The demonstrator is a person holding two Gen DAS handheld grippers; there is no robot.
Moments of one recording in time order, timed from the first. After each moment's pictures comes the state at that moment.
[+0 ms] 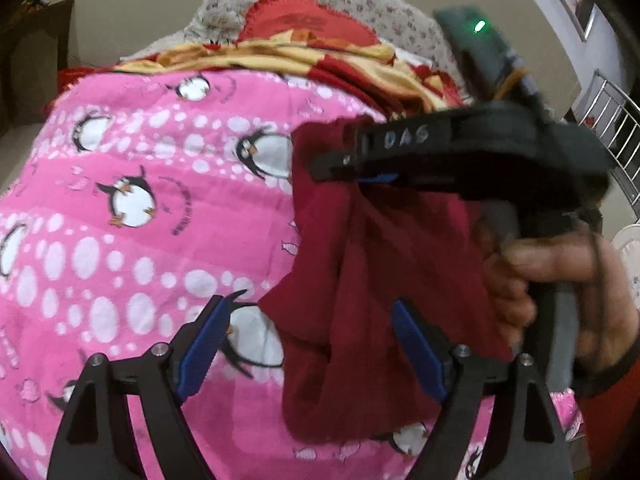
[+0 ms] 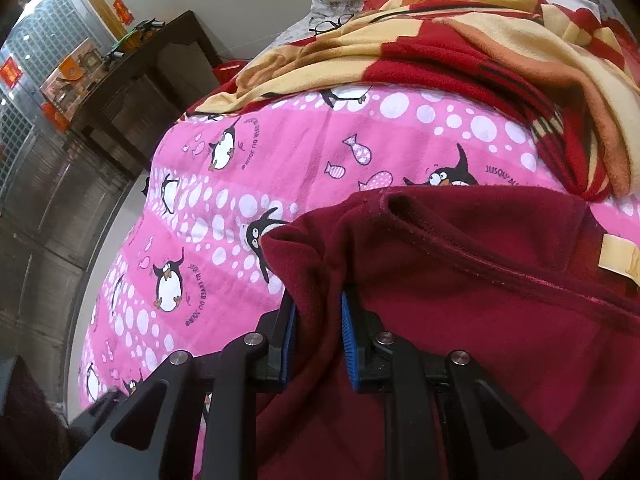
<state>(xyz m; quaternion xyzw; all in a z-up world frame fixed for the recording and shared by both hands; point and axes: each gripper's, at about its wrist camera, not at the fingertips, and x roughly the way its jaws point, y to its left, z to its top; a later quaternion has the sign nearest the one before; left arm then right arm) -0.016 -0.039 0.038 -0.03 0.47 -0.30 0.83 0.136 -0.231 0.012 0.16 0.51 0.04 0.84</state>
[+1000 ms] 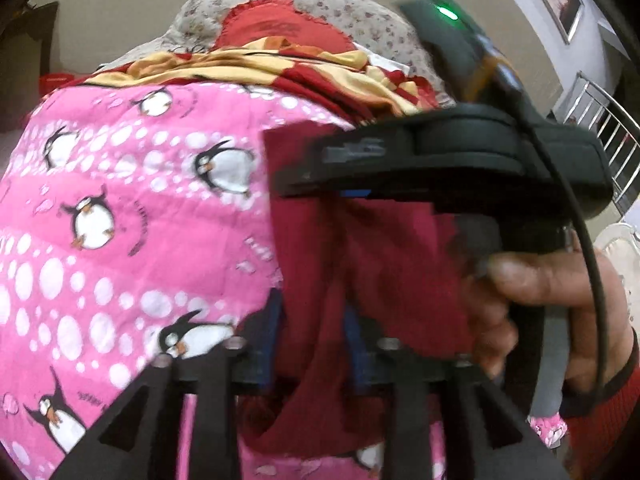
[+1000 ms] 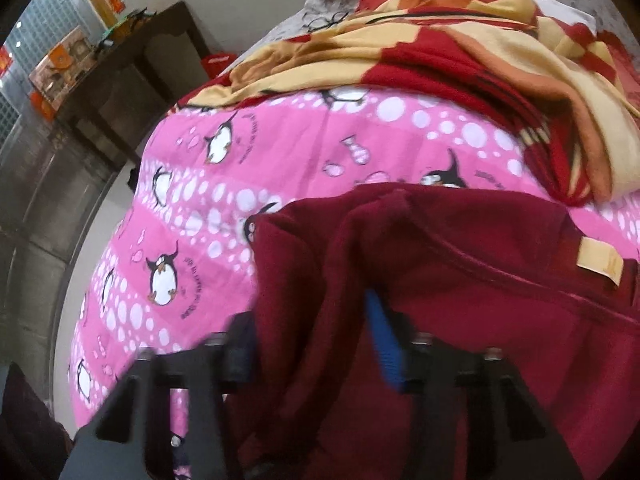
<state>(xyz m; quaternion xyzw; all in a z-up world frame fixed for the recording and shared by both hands) -0.020 -0.046 0.048 -0.05 0.45 -0.34 0.82 0.129 -0.227 0.024 0.13 0.52 0.01 0.84</state>
